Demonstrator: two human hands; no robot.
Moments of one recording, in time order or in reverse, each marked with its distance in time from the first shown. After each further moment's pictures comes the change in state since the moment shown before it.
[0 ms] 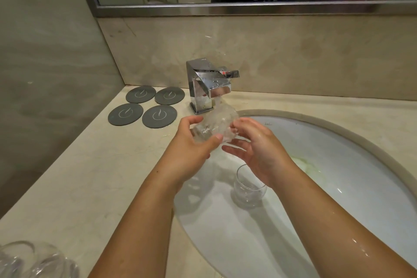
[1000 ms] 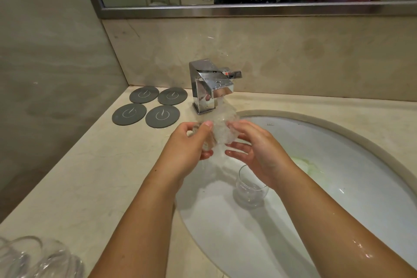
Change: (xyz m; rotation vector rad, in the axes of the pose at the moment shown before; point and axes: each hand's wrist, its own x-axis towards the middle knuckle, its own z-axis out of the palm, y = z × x) left_hand 0.007 -0.002 -0.002 -0.167 0.094 -0.078; right_hand -0.001 0.002 0.002 -0.041 0.003 0.060
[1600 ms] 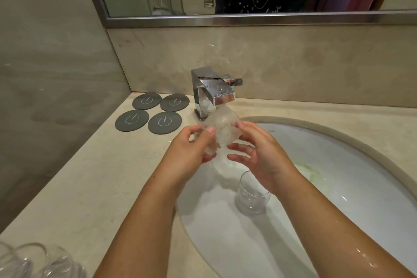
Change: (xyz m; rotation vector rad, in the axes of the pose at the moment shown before) left_hand -0.003 0.003 -0.004 -0.016 -0.042 0.007; right_hand 0.001 -0.002 -0.001 0.069 0.004 -0.044
